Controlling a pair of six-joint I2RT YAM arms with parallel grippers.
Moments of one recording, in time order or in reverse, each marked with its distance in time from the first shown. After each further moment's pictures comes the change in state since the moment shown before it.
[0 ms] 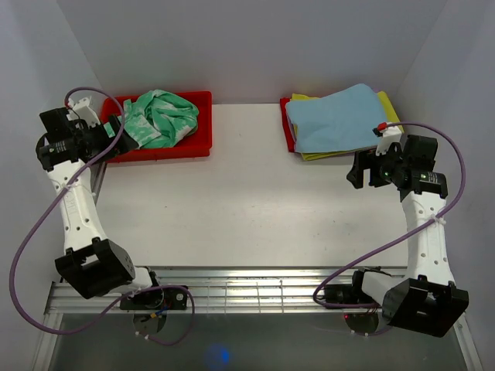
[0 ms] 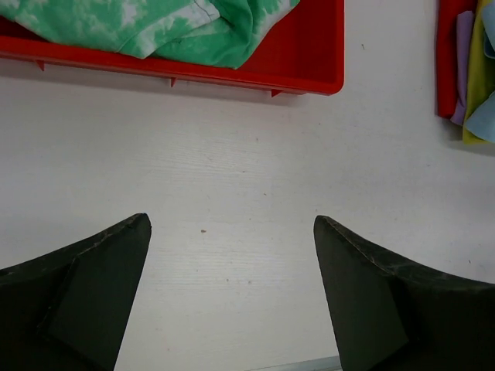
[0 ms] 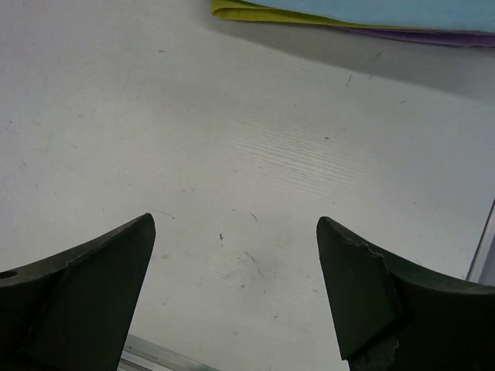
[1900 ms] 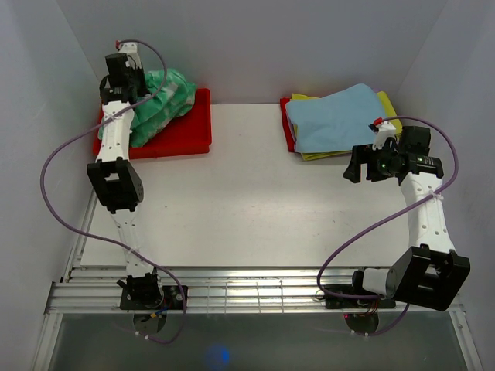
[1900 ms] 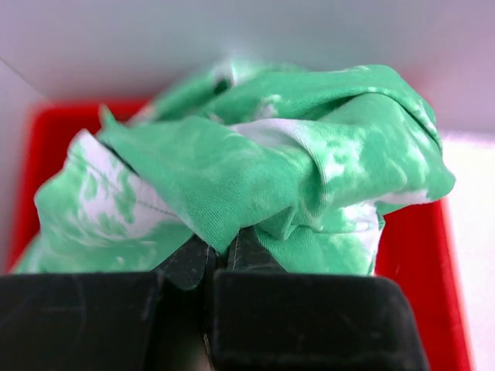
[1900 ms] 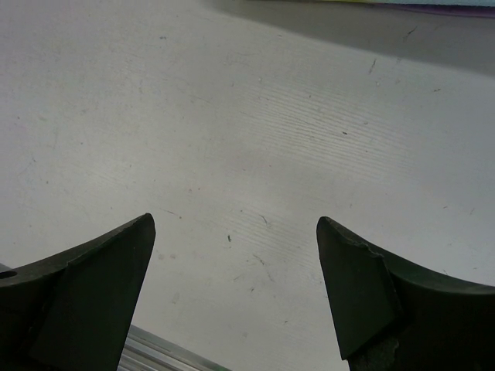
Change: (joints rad) left arm -0.318 0.909 0.827 0.368 -0.477 0.071; right arm 0.000 0.175 0.068 -0.030 -0.033 0.010
